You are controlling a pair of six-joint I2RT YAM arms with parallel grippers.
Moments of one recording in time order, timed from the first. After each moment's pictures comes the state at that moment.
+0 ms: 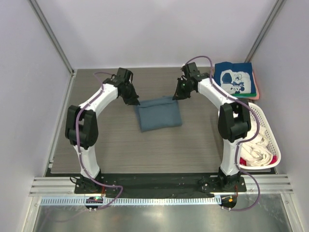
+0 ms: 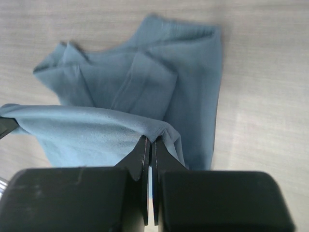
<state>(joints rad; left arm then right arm) -0.33 1.89 1.54 -0.68 0.15 -0.72 0.33 1.98 1.66 -0.66 -0.21 0.47</state>
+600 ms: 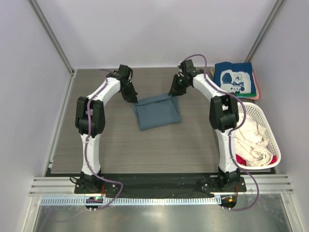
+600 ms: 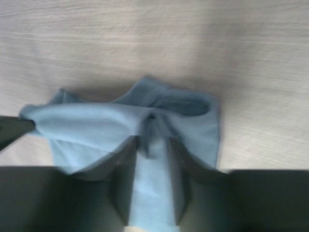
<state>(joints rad) -0.27 2.15 1.80 -0.79 0.15 -0.65 0.30 2.26 1.95 -0.67 -0.31 0.47</state>
